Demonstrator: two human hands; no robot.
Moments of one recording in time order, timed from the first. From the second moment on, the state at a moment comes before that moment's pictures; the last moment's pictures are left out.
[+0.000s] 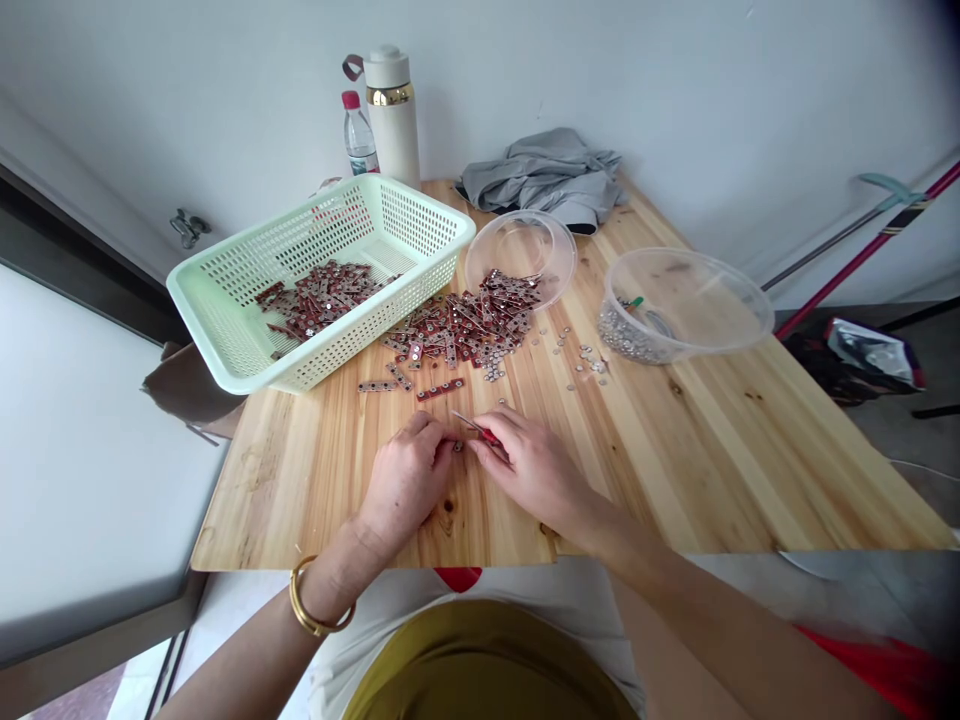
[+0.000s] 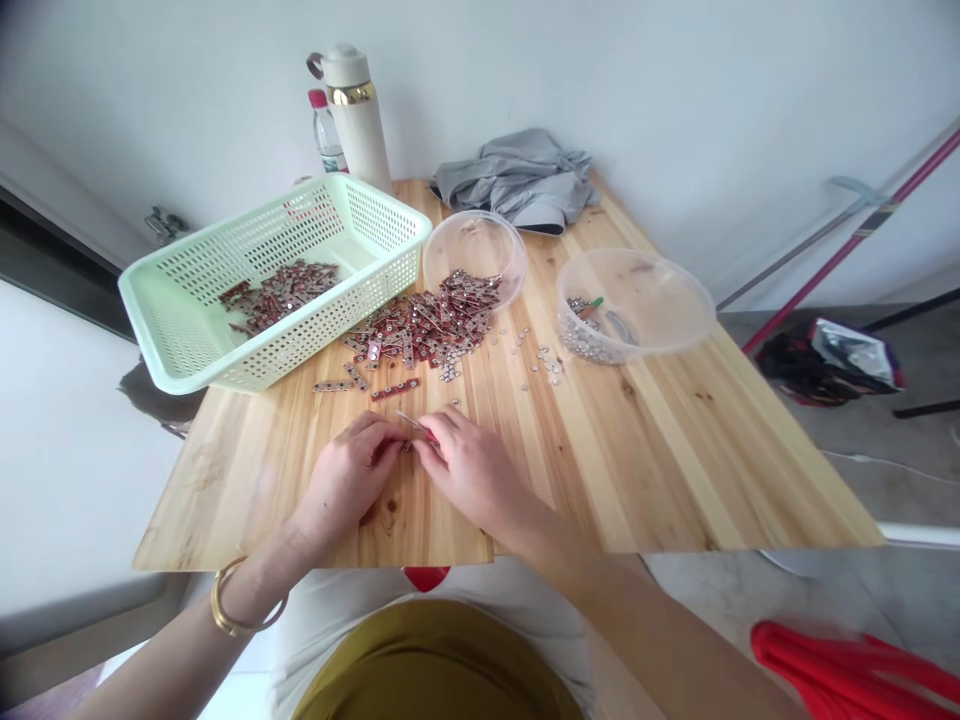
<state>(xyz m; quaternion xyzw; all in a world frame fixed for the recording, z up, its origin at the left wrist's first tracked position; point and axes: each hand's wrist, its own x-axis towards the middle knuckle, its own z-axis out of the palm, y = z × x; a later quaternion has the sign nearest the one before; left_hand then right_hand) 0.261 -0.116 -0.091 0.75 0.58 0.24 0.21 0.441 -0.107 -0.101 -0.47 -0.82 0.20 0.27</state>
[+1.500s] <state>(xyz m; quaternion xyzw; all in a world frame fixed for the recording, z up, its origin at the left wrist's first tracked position) 0.262 -0.105 -0.081 0.69 0.62 0.25 0.27 0.431 -0.152 -0.108 -0.52 -0.83 0.07 0.18</state>
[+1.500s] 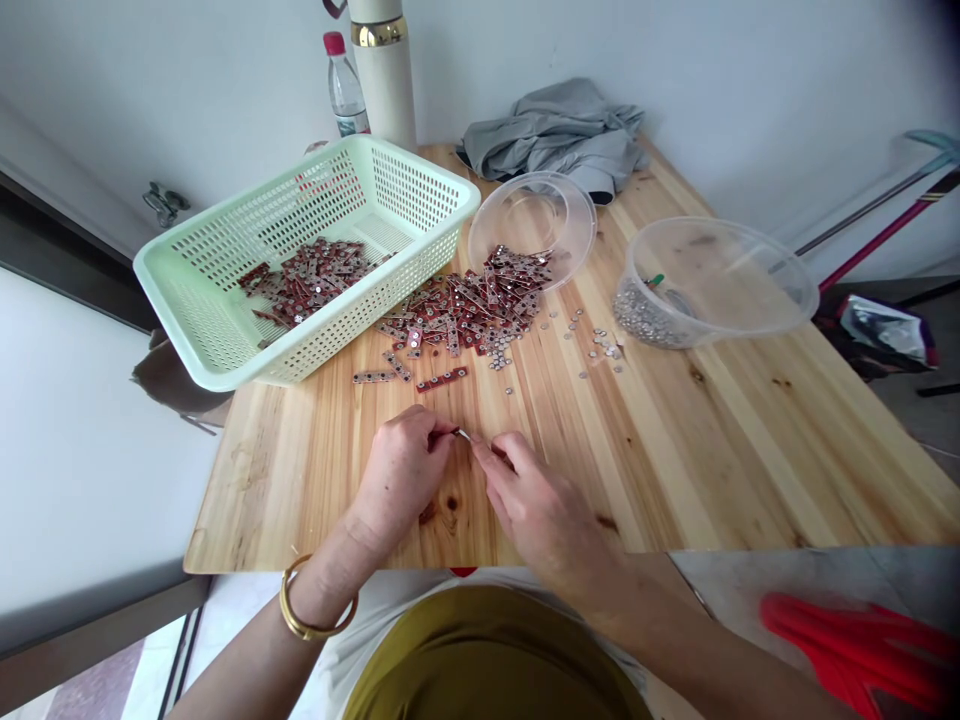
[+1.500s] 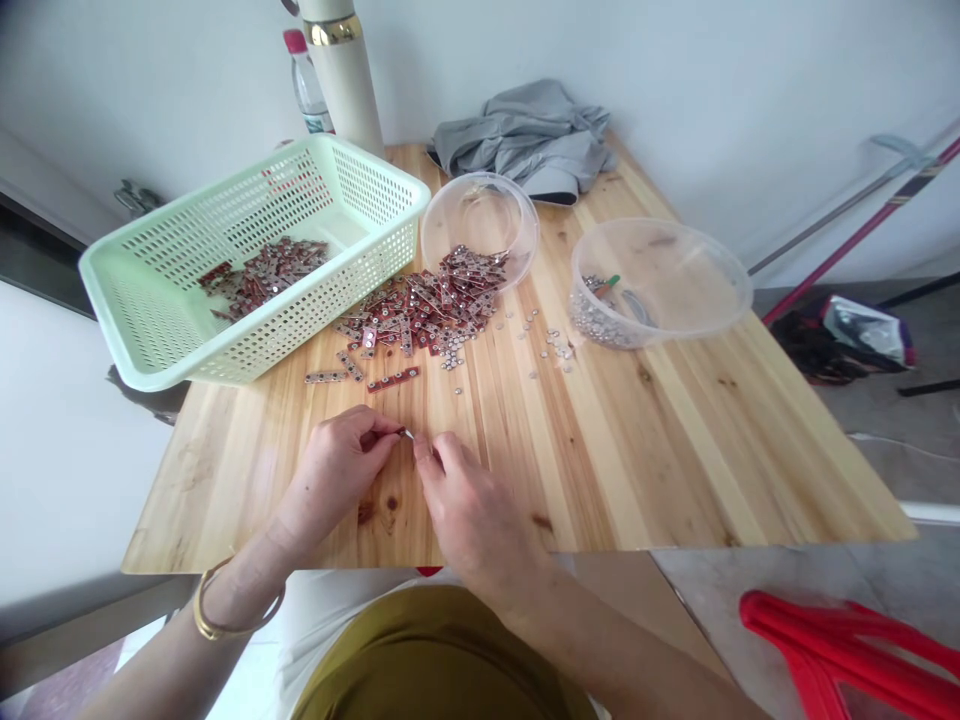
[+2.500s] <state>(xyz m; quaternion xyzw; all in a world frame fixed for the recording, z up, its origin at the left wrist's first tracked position) 0.214 -0.083 -0.017 0.71 0.59 0.38 0.02 0.460 -0.126 -0.094 -0.51 -0.75 0.17 0.39</state>
